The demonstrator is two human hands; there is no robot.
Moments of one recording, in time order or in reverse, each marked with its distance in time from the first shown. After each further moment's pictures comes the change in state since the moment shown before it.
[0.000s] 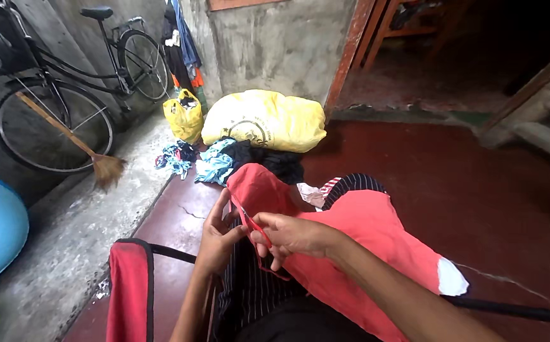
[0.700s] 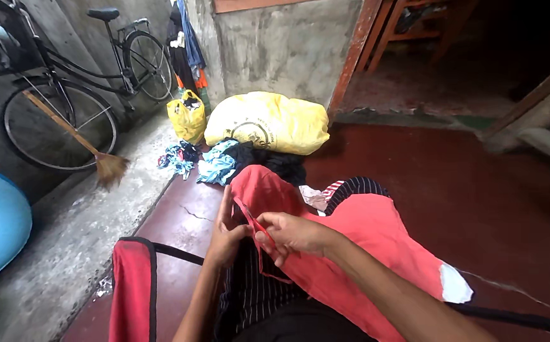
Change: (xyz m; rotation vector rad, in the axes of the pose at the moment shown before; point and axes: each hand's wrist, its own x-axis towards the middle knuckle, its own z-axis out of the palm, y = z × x) left_hand 0.014 -0.018 -0.002 0.021 -0.038 -0.013; right_hand 0.012 0.009 -0.009 -0.003 0.068 0.005
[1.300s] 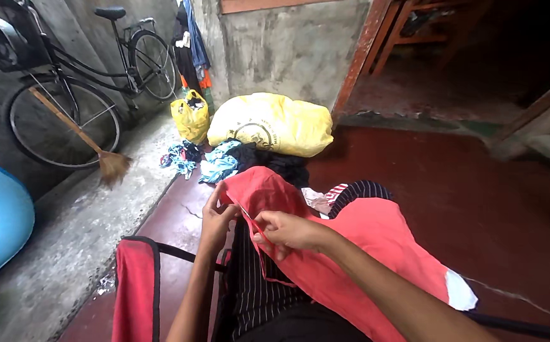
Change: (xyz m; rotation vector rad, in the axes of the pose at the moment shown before) left_hand 0.022 0.010 -0.024 0.176 0.219 0.035; right_hand 0.015 -0.013 0.003 -0.305 0.066 0.084
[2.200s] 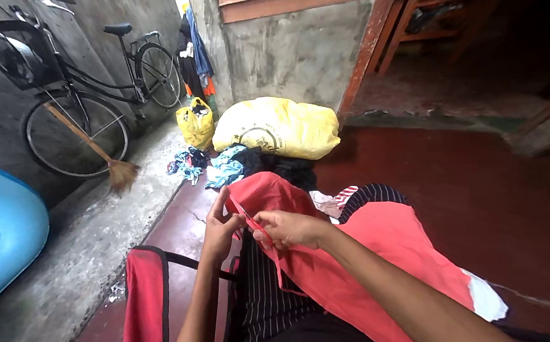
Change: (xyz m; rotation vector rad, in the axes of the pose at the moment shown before) left_hand 0.002 0.006 -0.009 -0.154 -0.072 -0.020; right_hand 0.023 -0.003 -0.011 0.157 -0.114 -0.132
